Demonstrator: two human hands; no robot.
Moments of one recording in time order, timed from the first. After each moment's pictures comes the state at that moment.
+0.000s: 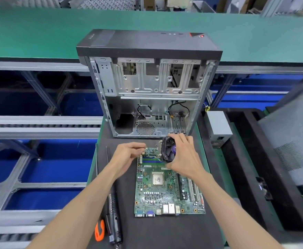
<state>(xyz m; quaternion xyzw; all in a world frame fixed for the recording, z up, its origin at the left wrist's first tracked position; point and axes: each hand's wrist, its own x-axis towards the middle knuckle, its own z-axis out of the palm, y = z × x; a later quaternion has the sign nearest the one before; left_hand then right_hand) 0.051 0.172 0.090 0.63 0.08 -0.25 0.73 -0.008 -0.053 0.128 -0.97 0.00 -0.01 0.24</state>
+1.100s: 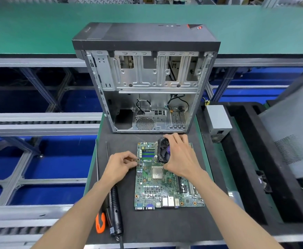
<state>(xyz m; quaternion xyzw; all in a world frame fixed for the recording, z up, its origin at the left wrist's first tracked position) 0.013 0.202 0.056 0.88 -0.05 -0.13 0.45 -0.022 -0.040 0.126 -0.98 -0.03 0.02 0.17</state>
